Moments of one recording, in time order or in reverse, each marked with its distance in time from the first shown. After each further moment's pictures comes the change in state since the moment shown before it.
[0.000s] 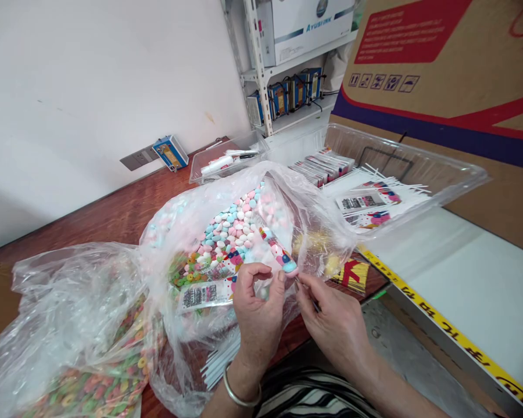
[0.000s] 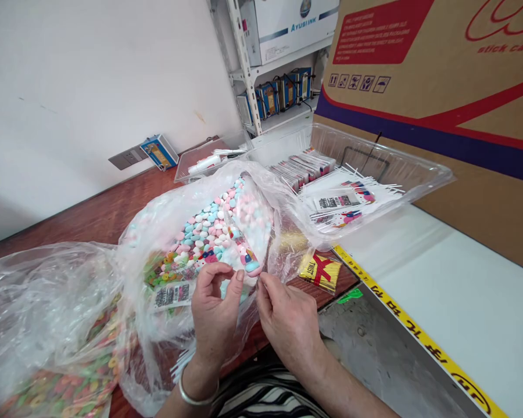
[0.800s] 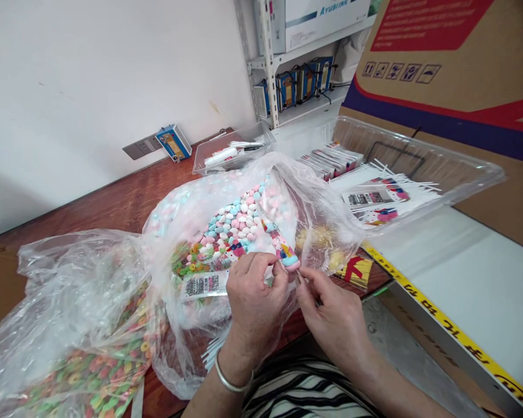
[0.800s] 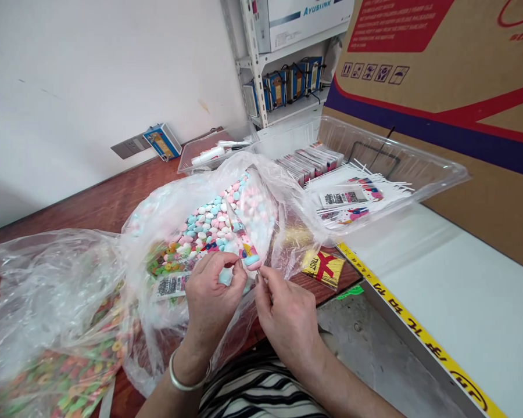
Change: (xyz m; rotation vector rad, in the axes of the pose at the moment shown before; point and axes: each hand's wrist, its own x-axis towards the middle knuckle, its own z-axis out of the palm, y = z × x) left_hand 0.019 0.014 -0.014 0.606 -0.097 0.477; right_hand 0.003 -0.011 -0.005 0.056 -0.018 0.046
